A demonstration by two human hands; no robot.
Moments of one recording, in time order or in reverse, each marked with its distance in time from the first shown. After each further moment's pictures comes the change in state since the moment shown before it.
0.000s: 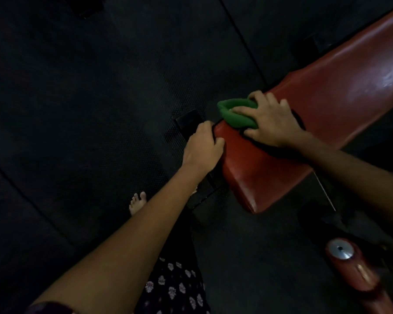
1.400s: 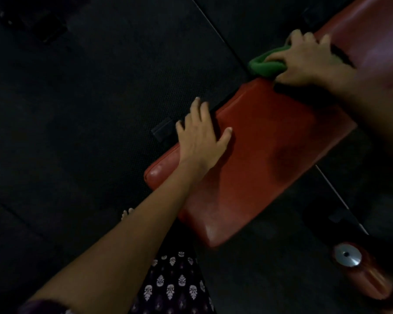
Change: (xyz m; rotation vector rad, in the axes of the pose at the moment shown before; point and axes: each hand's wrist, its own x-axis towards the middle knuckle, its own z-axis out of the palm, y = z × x) left_hand 0.095 0.102 0.081 0.572 0.148 0.087; right_hand 0.067 0.223 -0.013 -0.022 -0.082 0.250
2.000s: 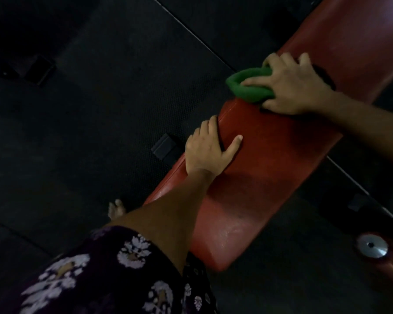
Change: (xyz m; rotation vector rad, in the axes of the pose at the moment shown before) left_hand 0.043 0.028 0.022 0.032 0.039 0.117; right_hand -0.005 0.026 0.014 0.091 0.115 -0.144
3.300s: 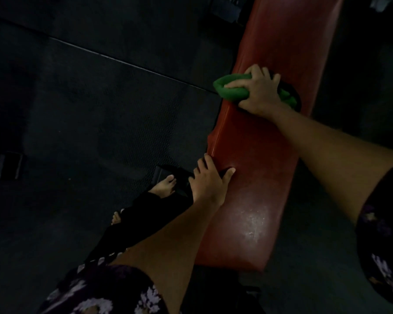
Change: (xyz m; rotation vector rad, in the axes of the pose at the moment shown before) left_hand 0.027 -0.009 -0.032 0.080 -0.648 0.097; right_hand 0.020 0.009 0.012 0.475 -0.019 0.701
